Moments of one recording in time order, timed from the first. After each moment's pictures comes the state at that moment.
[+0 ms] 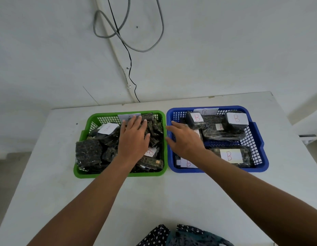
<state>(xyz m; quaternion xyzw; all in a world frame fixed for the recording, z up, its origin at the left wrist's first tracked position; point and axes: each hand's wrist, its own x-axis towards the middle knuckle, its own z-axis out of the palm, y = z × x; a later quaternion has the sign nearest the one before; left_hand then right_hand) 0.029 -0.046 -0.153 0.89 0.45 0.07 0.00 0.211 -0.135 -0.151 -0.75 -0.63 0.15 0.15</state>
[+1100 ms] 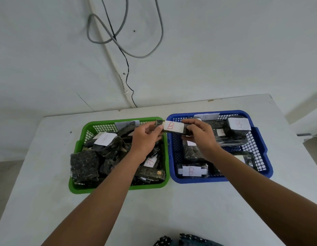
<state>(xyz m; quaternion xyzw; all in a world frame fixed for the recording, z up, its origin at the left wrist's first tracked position) 0.082 -0.024 -0.158 0.55 0.49 0.27 0.62 0.254 -0.119 -0.151 -0.63 -0.20 0.45 0.60</state>
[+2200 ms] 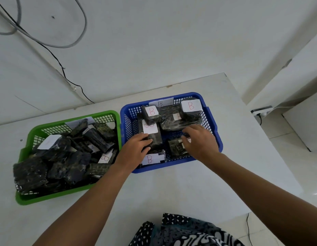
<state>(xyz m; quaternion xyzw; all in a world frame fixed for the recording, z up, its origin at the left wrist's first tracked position) 0.138 -0.106 -0.215 0.93 0.29 0.08 0.21 0.352 -0.255 -0.194 -0.84 -0.51 0.07 0.17</state>
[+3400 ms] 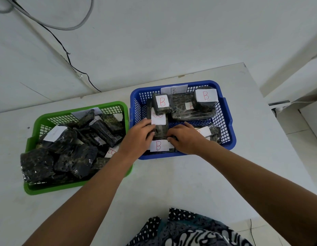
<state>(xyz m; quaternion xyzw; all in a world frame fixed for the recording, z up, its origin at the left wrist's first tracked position) 0.144 -0.082 -0.207 0.93 0.31 0.08 0.19 0.330 -0.189 -0.221 -0.72 -0.64 0.27 0.07</state>
